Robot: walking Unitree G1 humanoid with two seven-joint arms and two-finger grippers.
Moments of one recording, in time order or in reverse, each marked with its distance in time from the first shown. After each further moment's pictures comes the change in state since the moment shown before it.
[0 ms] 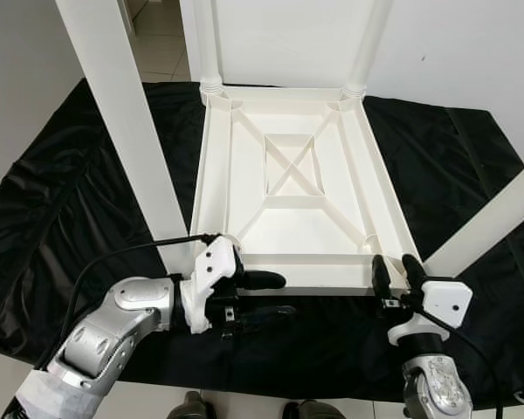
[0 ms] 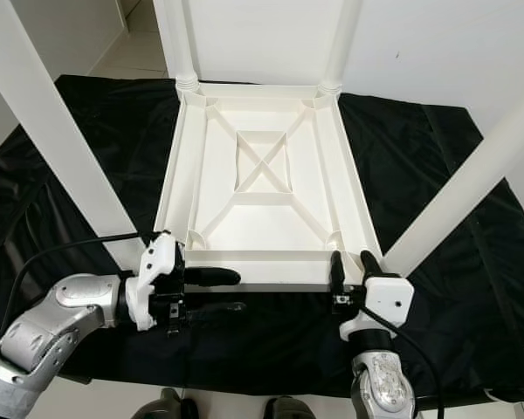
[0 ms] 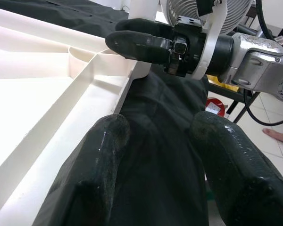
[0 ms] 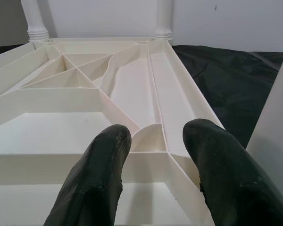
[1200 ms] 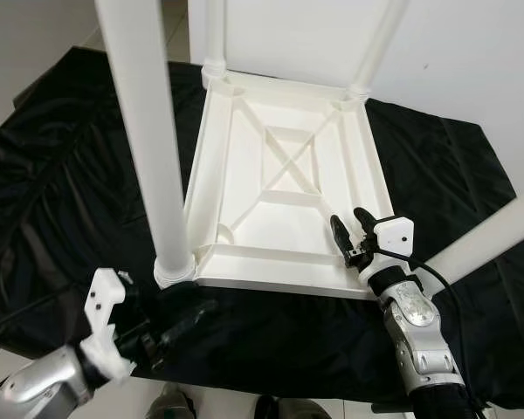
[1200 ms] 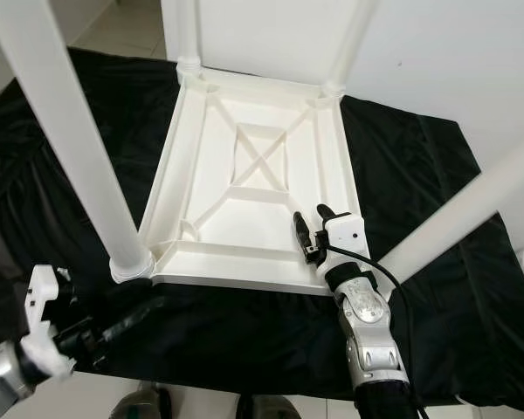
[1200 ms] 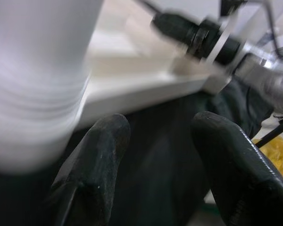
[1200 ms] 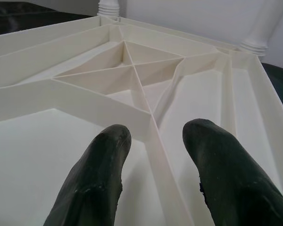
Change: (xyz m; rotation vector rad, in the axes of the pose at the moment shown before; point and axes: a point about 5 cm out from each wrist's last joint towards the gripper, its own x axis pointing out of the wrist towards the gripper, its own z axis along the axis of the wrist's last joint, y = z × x) left arm -0.098 -0.063 -0.023 -0.271 -0.093 0.556; right arm 0.096 0.025 -0.015 -0.040 -0.014 0.331
